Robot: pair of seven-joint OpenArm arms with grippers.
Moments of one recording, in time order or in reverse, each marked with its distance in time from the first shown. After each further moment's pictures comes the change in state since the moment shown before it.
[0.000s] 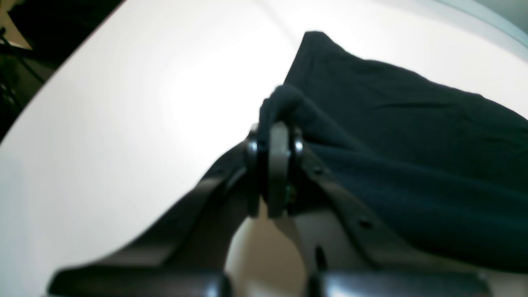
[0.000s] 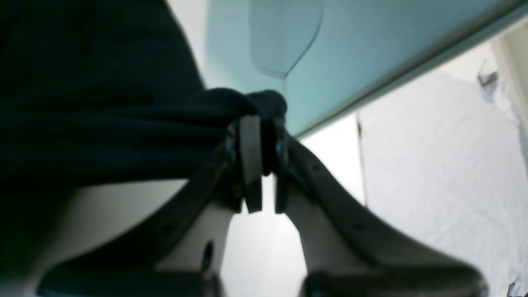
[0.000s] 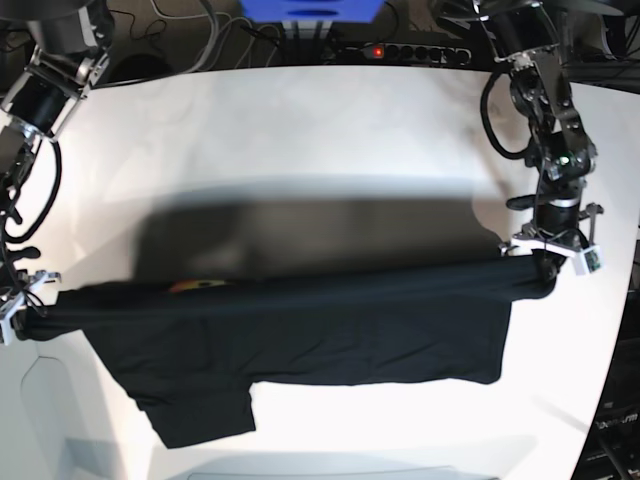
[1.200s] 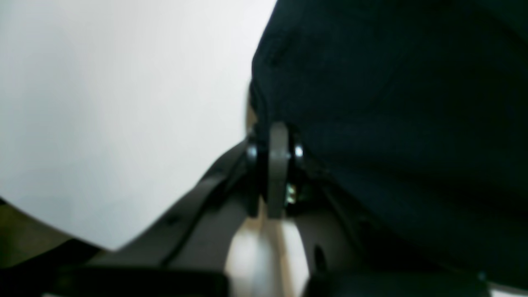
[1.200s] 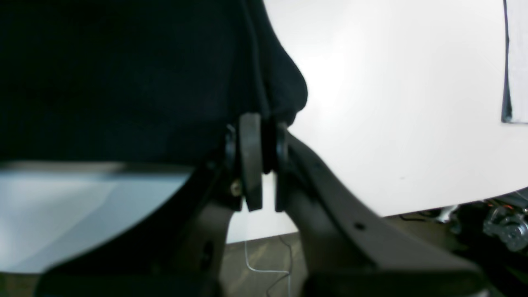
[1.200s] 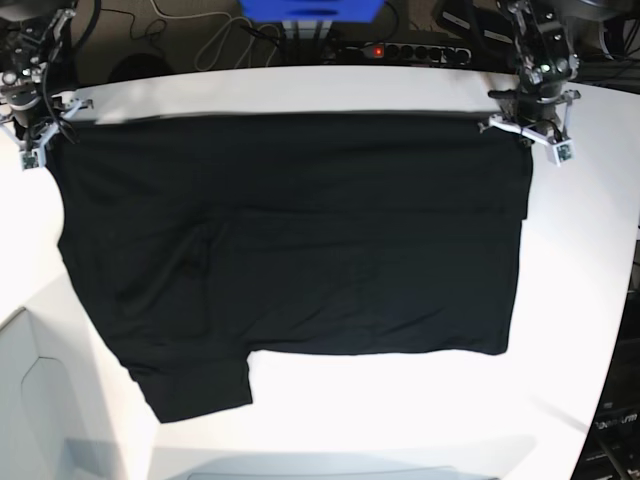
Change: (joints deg) left arm 23.9 3.6 -2.6 4.5 0.7 0.3 8.0; right arm -37.5 -9.7 9.5 5.8 -0.6 0.1 7.7
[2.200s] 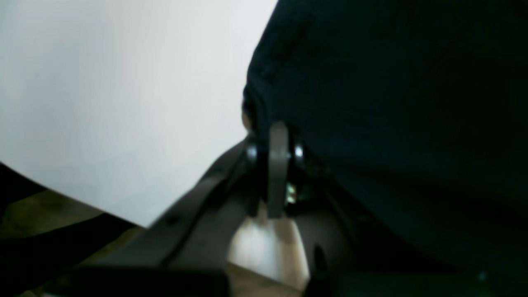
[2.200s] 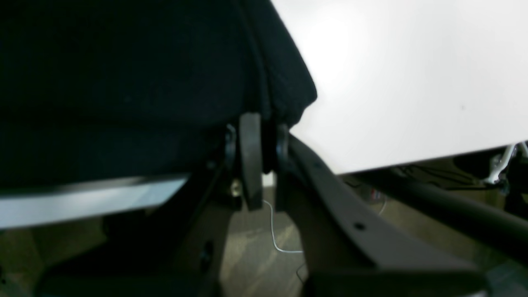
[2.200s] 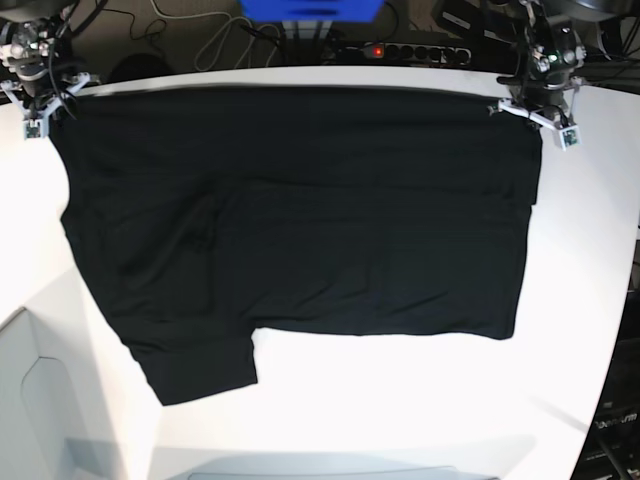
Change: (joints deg) left arm 3.7 -3.1 -0.2 -5.4 -0.8 -0.2 -3.3; right arm -4.3 -4.6 3.8 -1.0 1.0 -0.2 1.6
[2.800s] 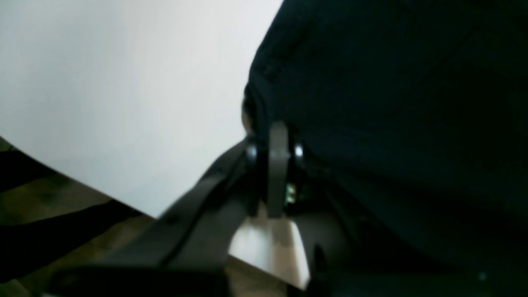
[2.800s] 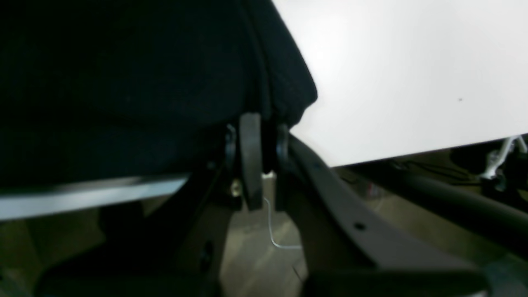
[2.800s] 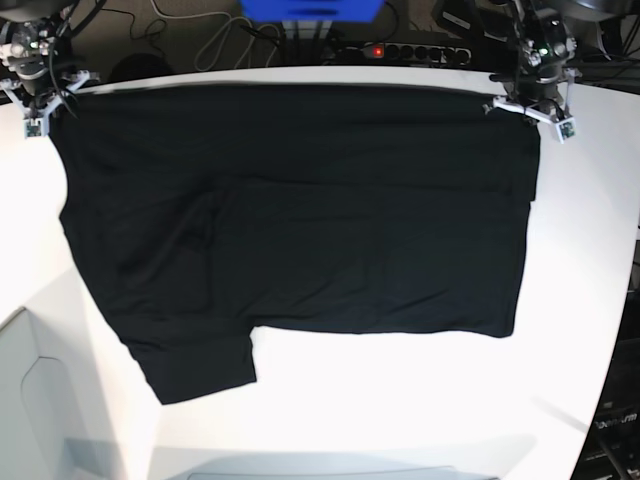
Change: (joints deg) left arm 0.7 4.2 -0.4 0.8 1.2 0.9 -1.5; right arm -0.3 -0.2 -0.1 1.4 -0.7 0.1 -1.5
